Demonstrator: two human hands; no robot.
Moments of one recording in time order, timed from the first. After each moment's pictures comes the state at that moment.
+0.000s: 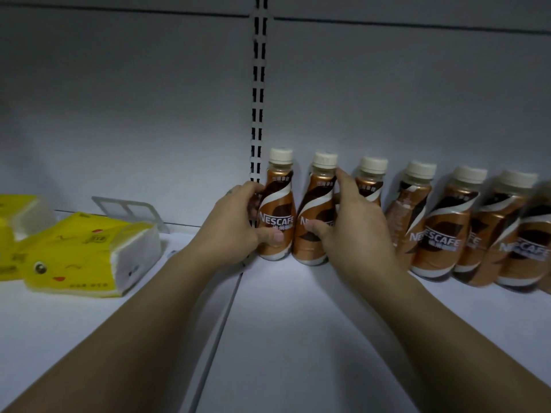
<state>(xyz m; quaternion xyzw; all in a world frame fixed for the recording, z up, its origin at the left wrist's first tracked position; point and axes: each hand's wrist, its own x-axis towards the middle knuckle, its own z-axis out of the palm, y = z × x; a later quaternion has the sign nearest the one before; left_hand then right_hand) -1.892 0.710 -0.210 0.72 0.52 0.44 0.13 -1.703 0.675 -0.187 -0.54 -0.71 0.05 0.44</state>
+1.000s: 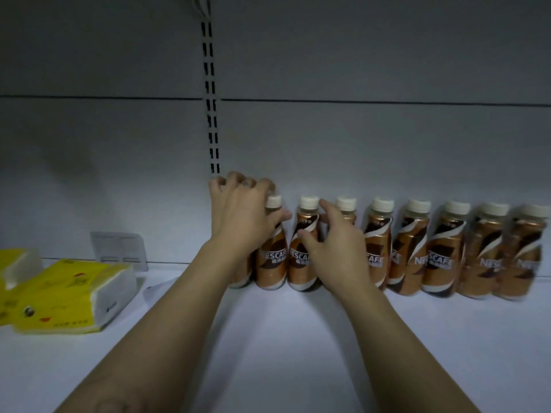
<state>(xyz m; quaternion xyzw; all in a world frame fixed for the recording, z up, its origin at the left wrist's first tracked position) -1.807 0.696 -0.128 0.69 0.55 0.37 -0.29 -1.650 0.663 -0.171 -0.55 -0.65 0.02 0.52</state>
